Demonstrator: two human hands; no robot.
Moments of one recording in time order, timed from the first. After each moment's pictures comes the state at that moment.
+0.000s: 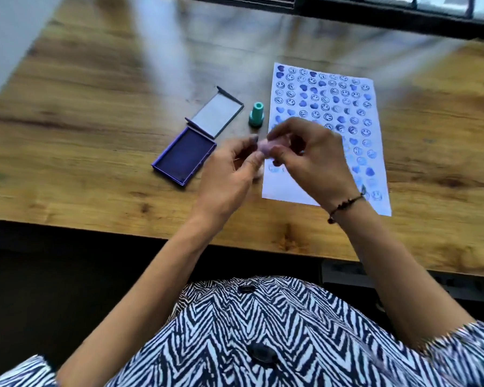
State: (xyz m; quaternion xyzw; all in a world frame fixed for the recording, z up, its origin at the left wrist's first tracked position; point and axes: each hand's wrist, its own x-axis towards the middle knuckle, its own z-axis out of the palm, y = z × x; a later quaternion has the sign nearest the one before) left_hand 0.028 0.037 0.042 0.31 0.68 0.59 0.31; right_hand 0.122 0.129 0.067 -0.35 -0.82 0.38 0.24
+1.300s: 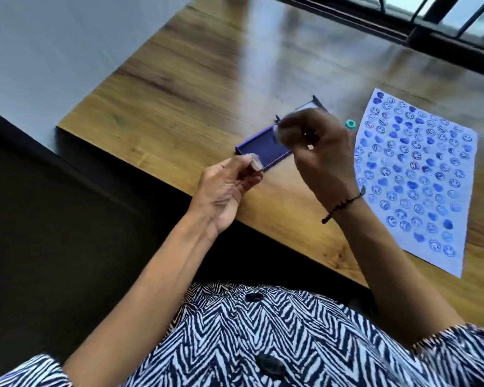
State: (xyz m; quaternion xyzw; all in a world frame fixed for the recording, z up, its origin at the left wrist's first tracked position) left_hand -0.016 -0.041 0.029 -0.03 0.51 0.79 0.35; right_hand 0.038 0.087 0.053 -0.19 -0.84 0.42 0.30
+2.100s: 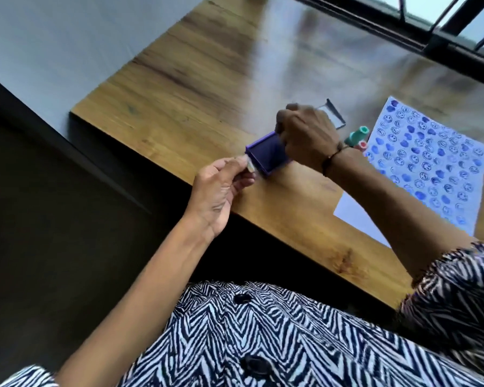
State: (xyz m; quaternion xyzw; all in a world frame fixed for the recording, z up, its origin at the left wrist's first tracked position) left_hand -0.015 -0.058 0.028 -0.04 0.51 0.80 0.29; right_hand -0.014 0.108 0.041 -0.08 -0.99 0.07 0.03
